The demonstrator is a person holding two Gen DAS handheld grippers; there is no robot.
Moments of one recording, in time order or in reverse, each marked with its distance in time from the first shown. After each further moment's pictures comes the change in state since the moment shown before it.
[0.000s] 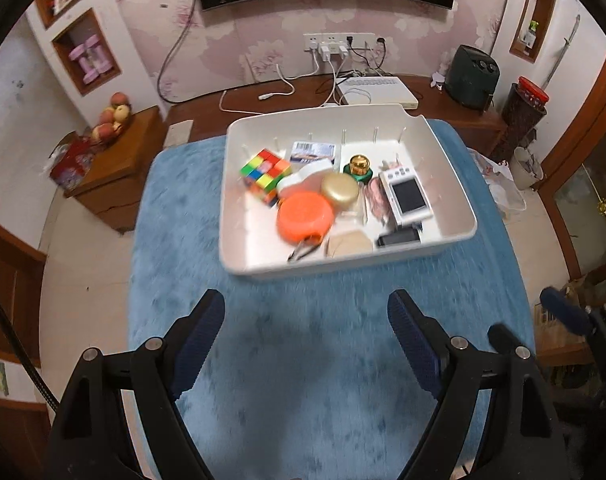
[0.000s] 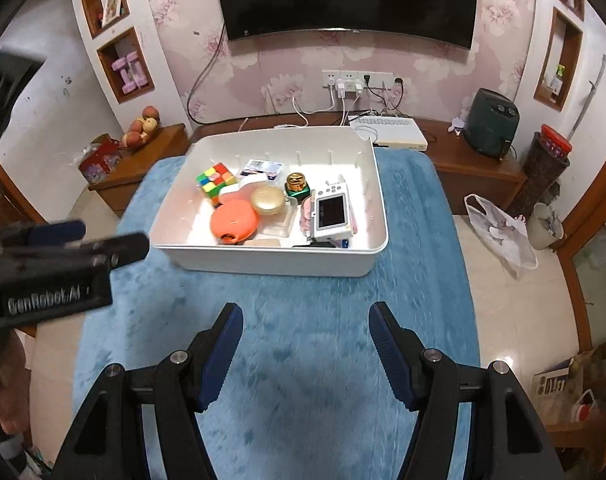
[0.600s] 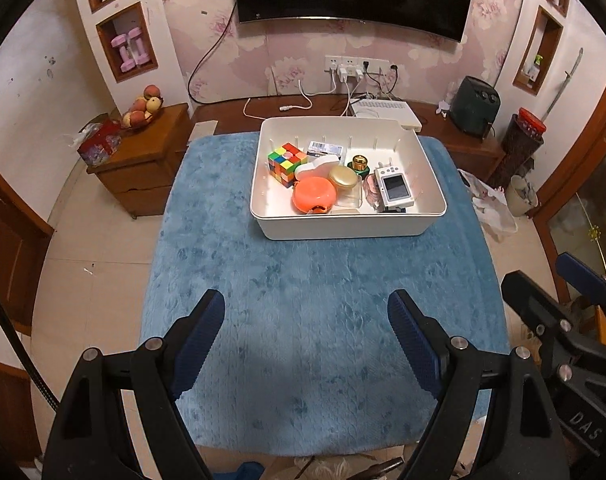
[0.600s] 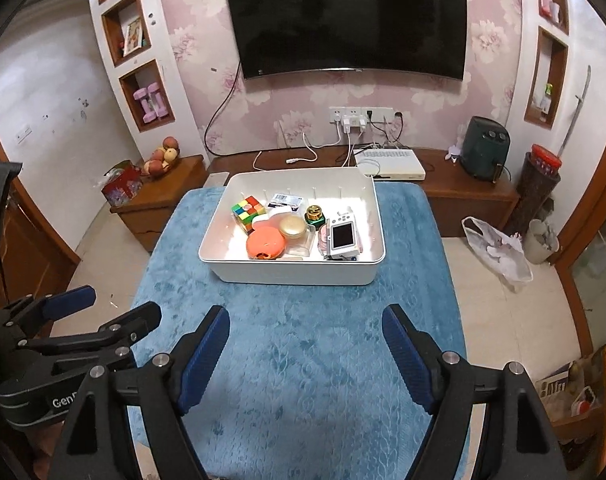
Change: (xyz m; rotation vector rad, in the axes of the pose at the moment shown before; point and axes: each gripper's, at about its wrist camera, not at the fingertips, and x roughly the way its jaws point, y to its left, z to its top) left arm -0.079 0.004 -0.069 -0.104 -0.082 0.009; right arm -0.088 0.021 -0.018 -0.006 -0.119 0.011
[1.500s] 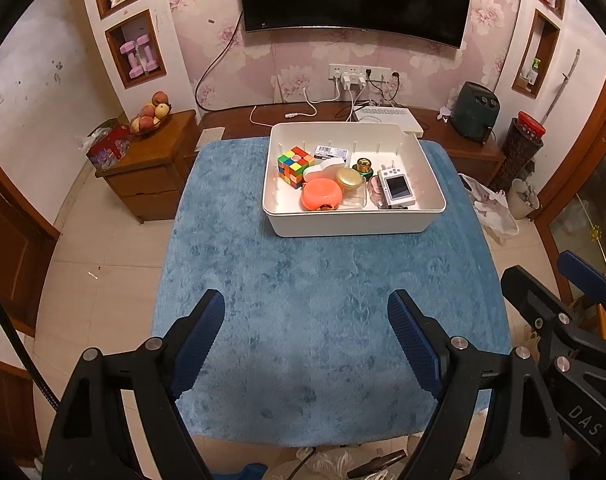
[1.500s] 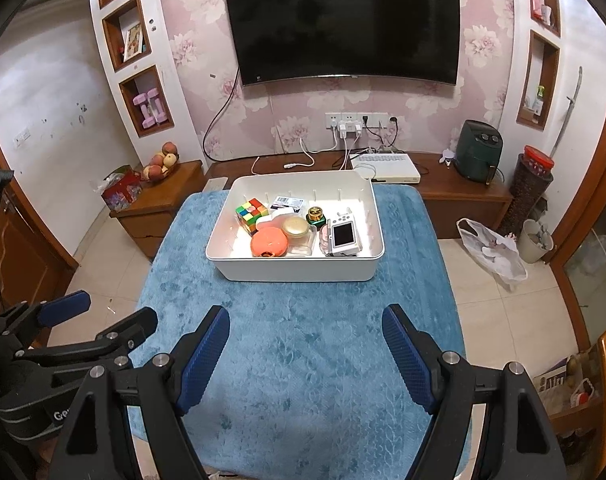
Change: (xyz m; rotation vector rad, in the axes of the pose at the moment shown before) left arm -0.020 0.005 -0.019 0.003 -0.027 0.013; right arm -0.018 0.006 -0.012 0.016 -0.015 -0.017
